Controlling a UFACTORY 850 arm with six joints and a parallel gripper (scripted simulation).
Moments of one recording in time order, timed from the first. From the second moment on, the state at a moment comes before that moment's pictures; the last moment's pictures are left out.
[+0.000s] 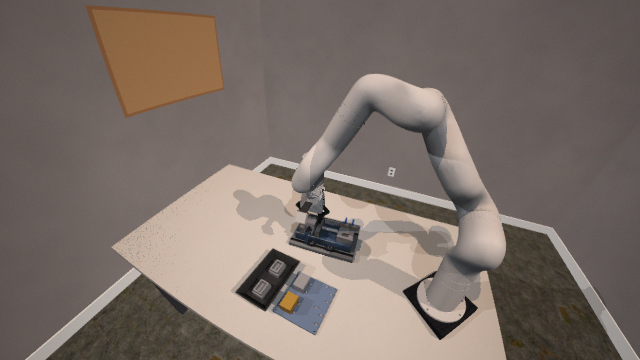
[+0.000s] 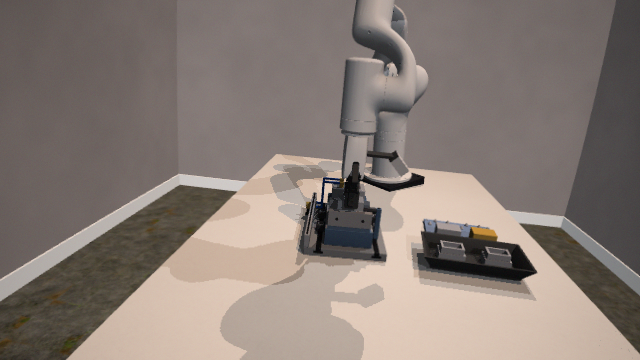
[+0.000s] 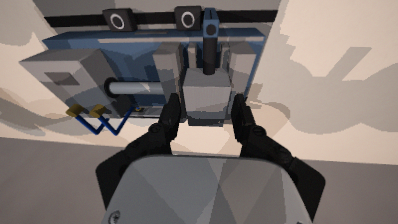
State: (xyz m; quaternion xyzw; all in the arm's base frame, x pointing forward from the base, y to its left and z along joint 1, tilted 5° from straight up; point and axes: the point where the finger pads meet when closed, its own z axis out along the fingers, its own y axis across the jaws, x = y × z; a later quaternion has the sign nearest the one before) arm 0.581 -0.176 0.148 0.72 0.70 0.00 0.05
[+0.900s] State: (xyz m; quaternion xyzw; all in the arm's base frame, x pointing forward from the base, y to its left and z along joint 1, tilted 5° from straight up) arm 0.581 -0.176 0.150 0.72 0.70 0.00 0.05
